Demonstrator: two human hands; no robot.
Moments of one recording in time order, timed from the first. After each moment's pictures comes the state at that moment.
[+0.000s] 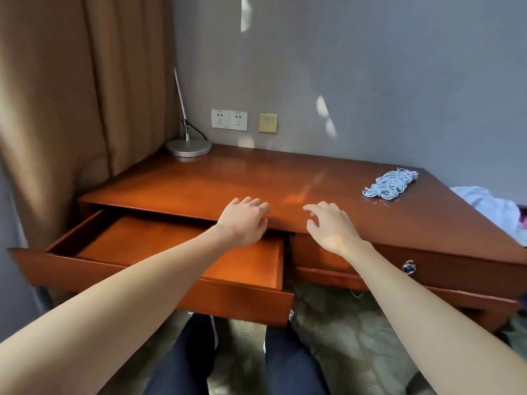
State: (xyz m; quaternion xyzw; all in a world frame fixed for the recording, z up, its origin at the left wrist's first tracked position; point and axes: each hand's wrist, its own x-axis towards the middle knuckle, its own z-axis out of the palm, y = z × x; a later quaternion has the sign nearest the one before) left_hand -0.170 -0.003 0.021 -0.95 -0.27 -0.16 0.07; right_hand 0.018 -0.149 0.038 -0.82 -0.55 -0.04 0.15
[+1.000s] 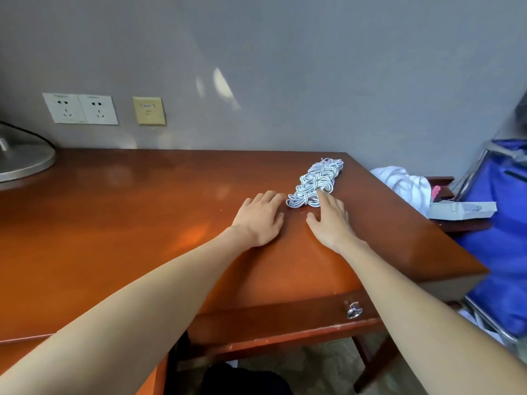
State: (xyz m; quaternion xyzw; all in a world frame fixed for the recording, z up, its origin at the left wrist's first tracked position) left_hand 0.160 0.024 -0.001 -0.97 -0.13 -0.17 -0.09; right_hand 0.290 -0.132 -0.004 -0.90 -0.36 -0.02 0.23
